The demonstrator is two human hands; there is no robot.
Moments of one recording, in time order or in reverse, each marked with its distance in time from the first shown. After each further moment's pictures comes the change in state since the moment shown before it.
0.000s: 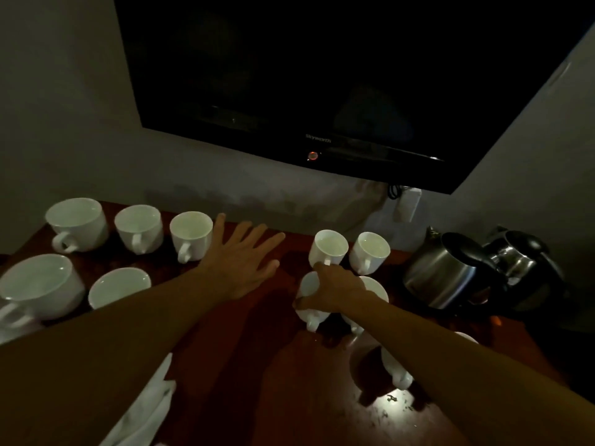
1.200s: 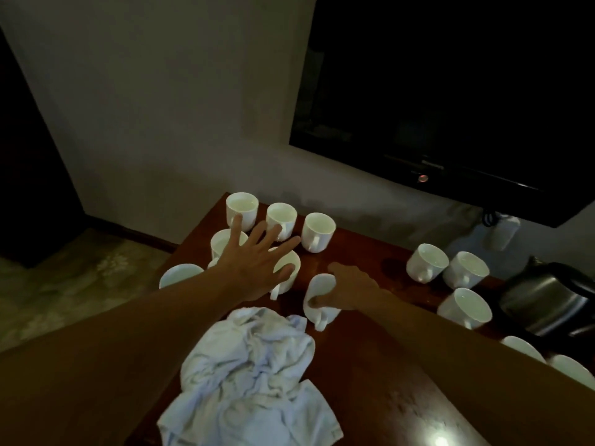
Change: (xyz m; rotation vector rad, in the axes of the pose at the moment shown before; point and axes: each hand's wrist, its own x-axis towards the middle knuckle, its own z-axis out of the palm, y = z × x) left_hand -0.196 -0.143 -0.015 0.162 0.027 -0.110; right_hand -0.075 -0.213 0.039 -0.096 -0.018 -0.165
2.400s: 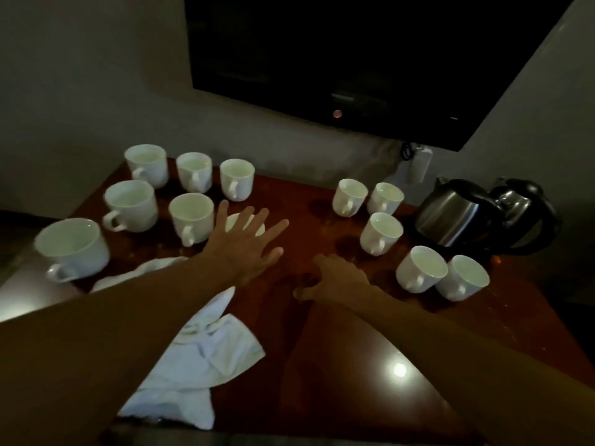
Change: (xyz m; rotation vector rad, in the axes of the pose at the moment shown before) left_hand 0.008 0.150 0.021 -0.128 0.093 0.093; right_hand -0.075 0.147 0.083 0.119 0.060 0.033
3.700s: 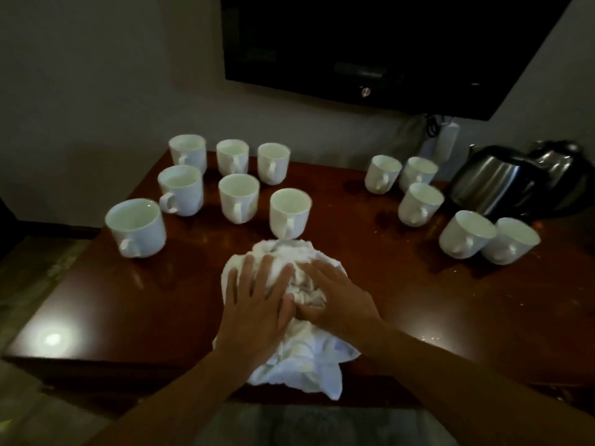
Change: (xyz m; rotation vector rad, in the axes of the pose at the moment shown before) left_hand -0.143 0.018 0.096 -0.191 0.136 -0.052; right_hand -0.056 -0.066 0.108 0.096 0.270 -0.167
